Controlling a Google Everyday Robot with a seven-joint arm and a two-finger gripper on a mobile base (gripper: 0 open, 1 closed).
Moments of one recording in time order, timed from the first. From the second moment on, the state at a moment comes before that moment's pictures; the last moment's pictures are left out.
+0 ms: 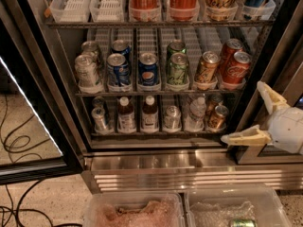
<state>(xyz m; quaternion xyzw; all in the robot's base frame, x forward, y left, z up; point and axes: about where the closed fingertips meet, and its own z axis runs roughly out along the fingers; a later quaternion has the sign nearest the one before) 0.499 -0.236 0.844 -0.42 0.64 0.11 0.63</state>
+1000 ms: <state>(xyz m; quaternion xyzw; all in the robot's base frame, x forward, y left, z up) 0.541 -0.216 0.810 -0.35 0.60 0.13 0.71</state>
